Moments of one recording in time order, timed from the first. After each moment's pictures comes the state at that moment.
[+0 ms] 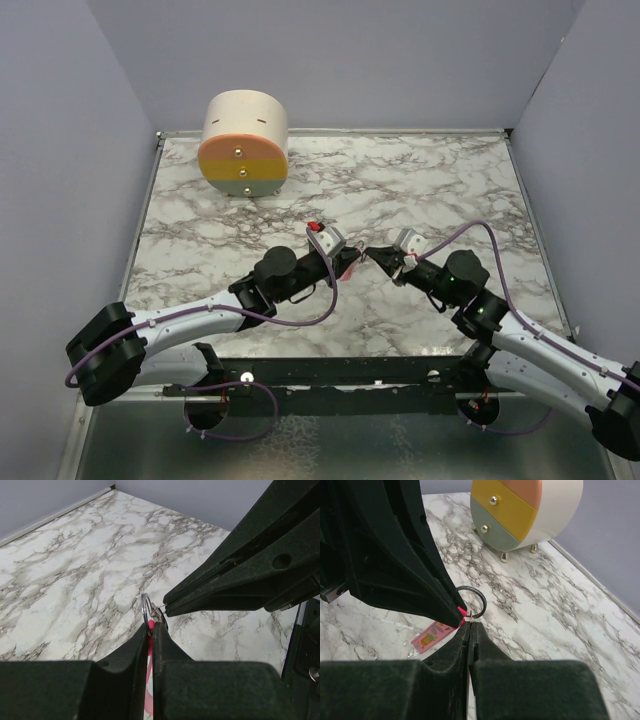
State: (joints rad) left arm -0.99 1.17 0.57 0.58 0.03 -0.07; right arm 0.78 0.77 0.44 0.32 -0.18 -0.27
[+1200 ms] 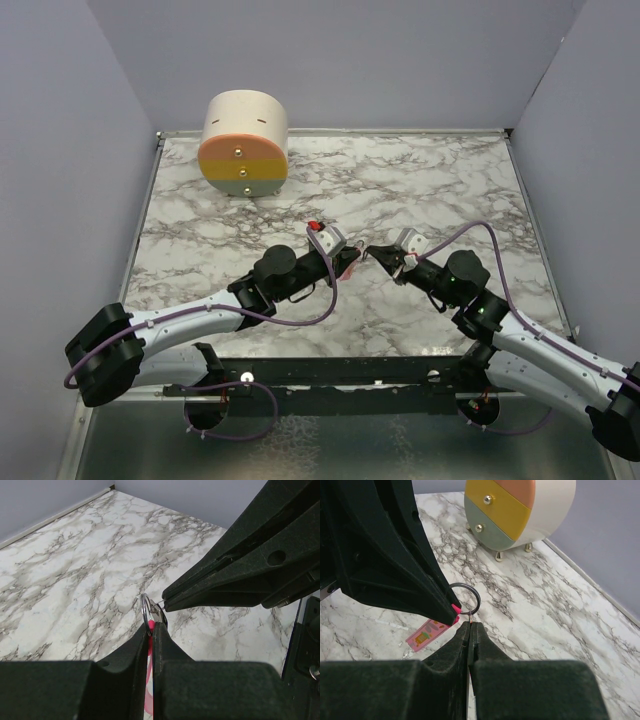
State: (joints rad) left arm -0.98 1.17 0.58 0.56 0.04 -0.06; right arm 0.78 0.76 0.44 0.32 -0.16 -0.28
